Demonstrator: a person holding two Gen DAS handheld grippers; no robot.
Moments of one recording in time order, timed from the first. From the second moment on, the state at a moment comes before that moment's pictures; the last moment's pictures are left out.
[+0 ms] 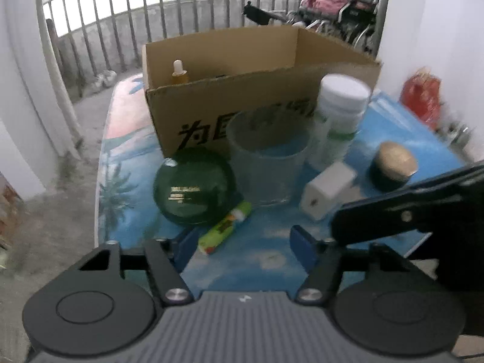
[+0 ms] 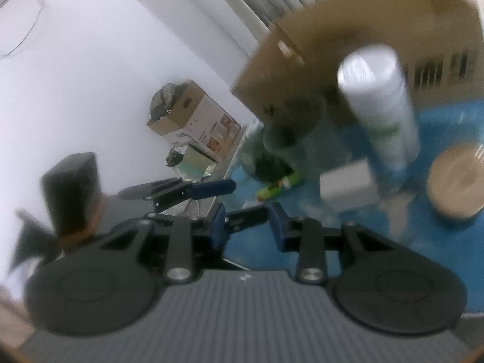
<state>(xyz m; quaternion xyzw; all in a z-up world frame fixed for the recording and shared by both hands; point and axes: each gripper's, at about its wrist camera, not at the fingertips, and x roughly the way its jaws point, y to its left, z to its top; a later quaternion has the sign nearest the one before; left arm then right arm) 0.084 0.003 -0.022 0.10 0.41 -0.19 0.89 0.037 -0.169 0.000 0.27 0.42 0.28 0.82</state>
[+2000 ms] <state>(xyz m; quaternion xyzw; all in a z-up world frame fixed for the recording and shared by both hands) 0.054 -0.002 -0.048 0.07 0.43 -0.21 0.88 0.072 -0.128 -0.063 0.28 0.48 0.19 0.81</state>
